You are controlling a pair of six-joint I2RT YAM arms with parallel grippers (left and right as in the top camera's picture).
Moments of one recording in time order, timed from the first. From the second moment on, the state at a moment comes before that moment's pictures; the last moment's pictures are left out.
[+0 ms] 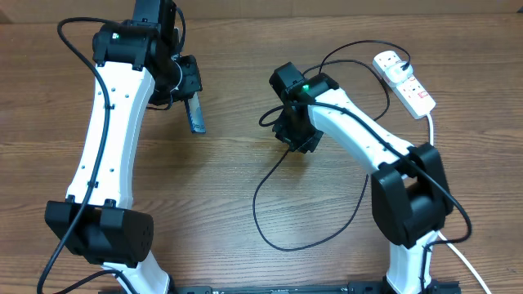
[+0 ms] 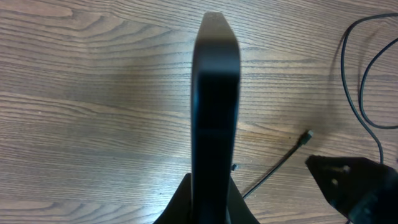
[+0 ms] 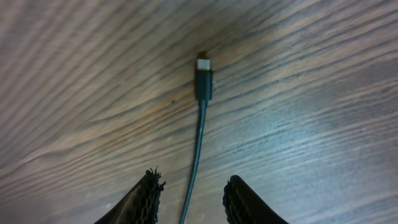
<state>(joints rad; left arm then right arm) -0.14 1.87 2.00 -1.38 0.08 -0.37 0.53 2.05 1.63 -1.08 -0.05 1.04</state>
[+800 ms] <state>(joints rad) -0.14 1.87 2.00 -1.38 0.08 -0.37 0.53 2.17 1.62 -0.98 0.00 1.01</state>
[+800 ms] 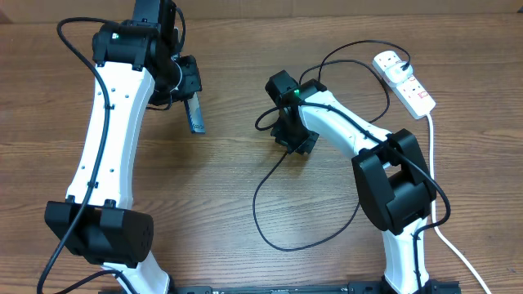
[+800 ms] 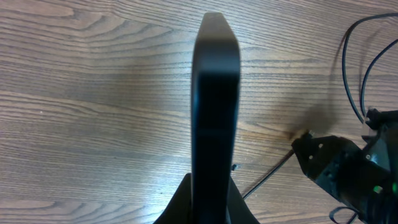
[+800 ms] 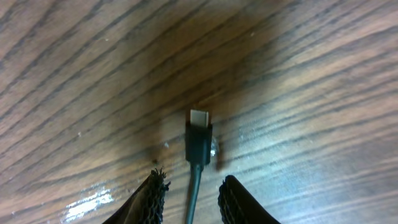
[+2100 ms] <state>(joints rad) -0.05 1.87 2.00 -1.10 0.84 -0.26 0.67 1.60 1.62 -0.91 -0.27 0.58</state>
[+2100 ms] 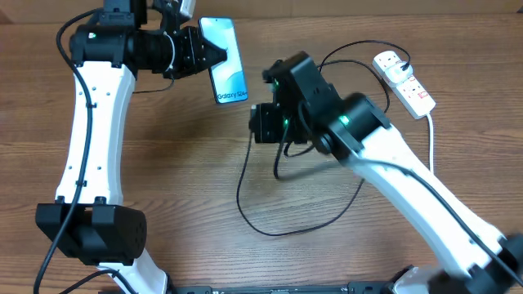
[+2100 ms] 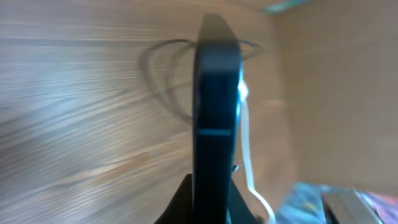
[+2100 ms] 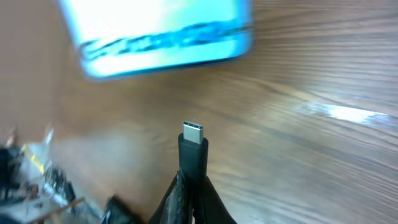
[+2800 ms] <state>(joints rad) -0.04 1.87 2.00 -1.09 1.19 -0.17 0.70 1.57 1.62 -0.89 -0.32 0.54</state>
